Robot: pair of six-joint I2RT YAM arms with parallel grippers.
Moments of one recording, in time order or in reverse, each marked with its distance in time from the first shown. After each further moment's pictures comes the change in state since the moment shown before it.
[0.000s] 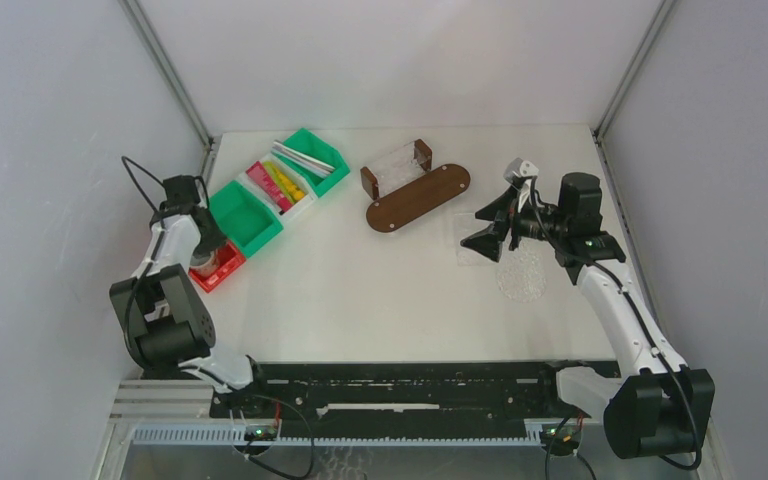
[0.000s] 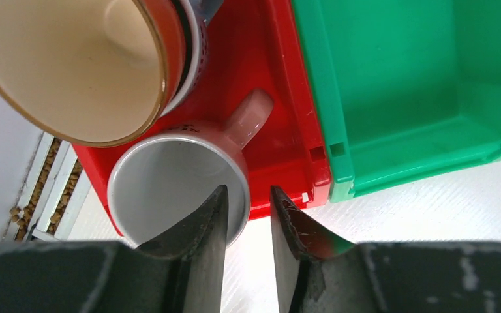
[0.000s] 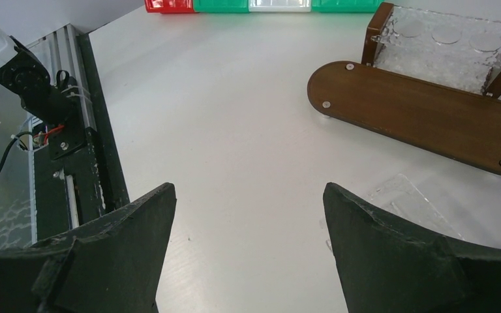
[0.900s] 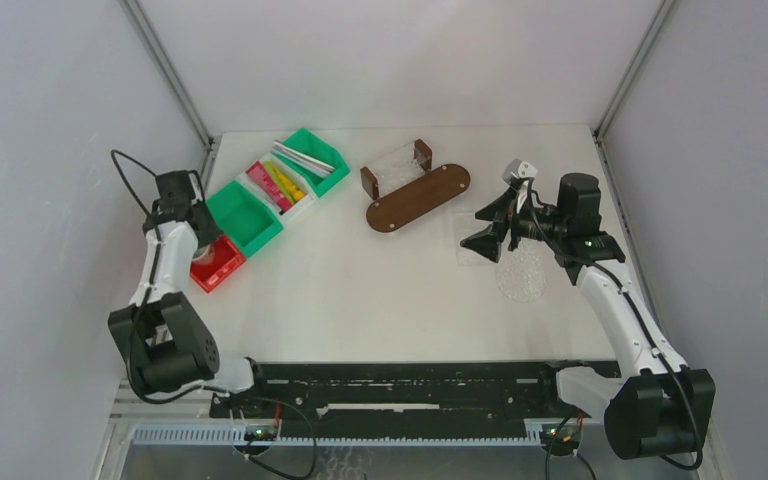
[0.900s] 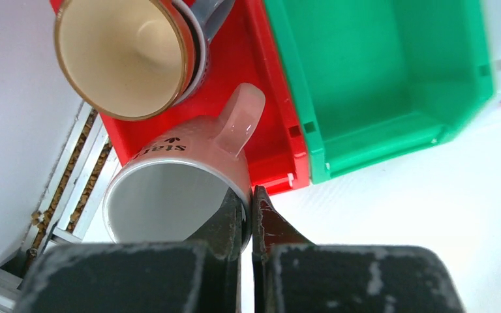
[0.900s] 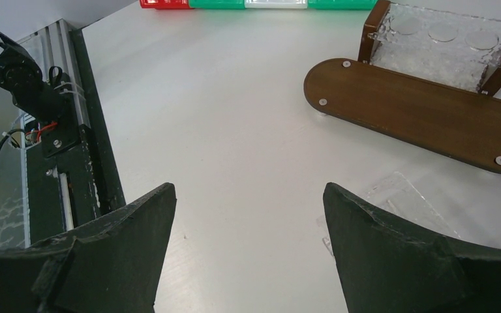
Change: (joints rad) left arm -0.011 -0.090 0.008 -0.029 0.008 0.021; right arm 0.009 -0.002 0.000 -0.013 0.019 -0.022
